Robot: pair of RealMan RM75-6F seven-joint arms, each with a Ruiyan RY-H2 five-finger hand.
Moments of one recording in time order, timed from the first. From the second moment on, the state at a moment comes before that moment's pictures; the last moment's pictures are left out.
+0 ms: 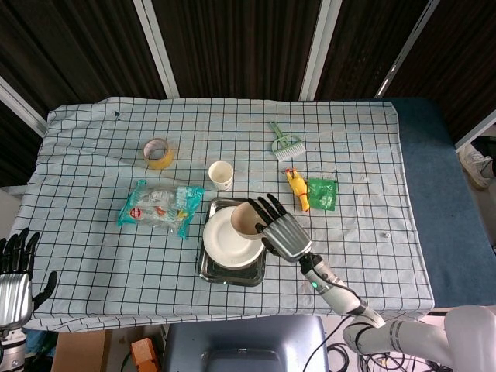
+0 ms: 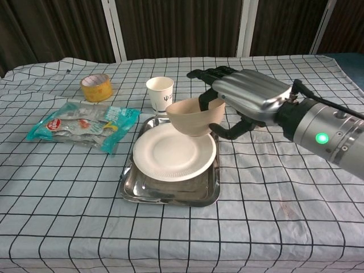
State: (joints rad) left arm -0.03 -1.38 -0.09 -1.33 1.56 1.71 0.07; right arm 0.70 -1.70 0.13 -1.36 -1.49 1.10 -0.39
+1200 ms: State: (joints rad) left arm -0.03 -1.38 -0.08 -1.34 1.55 1.68 0.07; right arm 0.75 -1.88 0.12 -1.17 -1.47 1.05 -0.39
